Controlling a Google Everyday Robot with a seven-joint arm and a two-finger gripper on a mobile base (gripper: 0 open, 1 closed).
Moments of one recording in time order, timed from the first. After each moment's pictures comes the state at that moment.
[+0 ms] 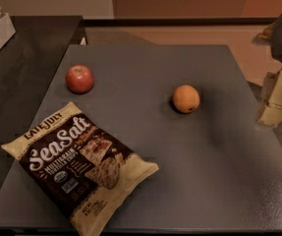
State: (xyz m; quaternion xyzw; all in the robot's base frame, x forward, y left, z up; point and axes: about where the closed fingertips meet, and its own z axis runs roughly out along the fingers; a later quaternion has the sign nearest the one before) arm 0.438 -0.217 0.976 -0.60 0.78 -0.03 0.16
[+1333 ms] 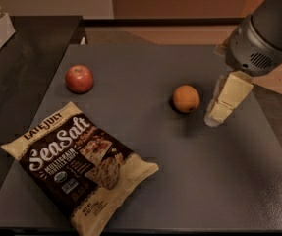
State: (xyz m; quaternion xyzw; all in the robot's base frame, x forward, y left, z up) arm 0.478 -0.160 0.937 -0.59 0.78 0.04 0.21
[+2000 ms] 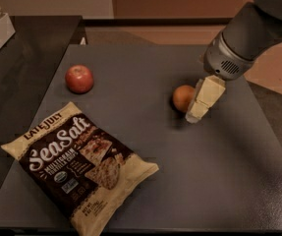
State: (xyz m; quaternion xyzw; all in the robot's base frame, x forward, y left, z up) arm 0.522 -0.142 0.891 -0.58 0.79 0.07 0.20
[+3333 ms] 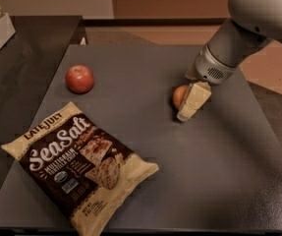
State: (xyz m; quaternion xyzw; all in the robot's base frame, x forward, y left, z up) arm 0.552 -0.130 0.845 -0.59 0.78 0.10 0.18
